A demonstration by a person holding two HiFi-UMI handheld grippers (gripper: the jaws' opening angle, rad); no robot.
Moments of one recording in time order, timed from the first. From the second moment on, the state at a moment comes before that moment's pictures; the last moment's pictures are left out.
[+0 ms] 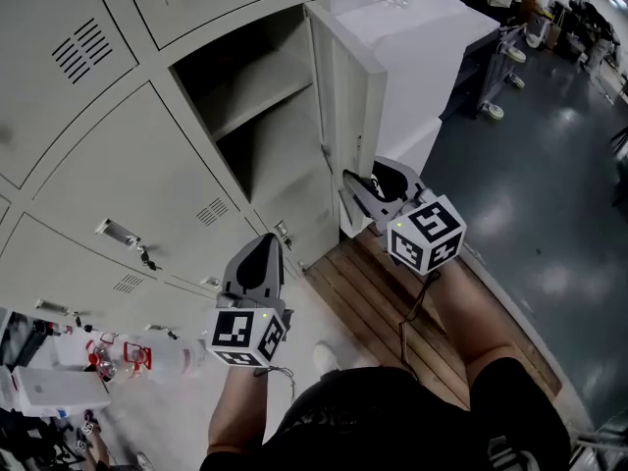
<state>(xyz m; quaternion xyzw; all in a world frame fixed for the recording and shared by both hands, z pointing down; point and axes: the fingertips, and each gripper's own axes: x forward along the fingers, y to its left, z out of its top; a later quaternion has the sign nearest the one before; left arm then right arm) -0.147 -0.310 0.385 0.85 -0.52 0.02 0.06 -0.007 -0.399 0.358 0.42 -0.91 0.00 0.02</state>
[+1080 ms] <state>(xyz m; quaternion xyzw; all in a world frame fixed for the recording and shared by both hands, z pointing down) -0.230 -0.325 0.390 0.83 -0.56 0.02 0.06 -0.141 -0.412 0.355 0.39 -0.92 -0.03 0.01</state>
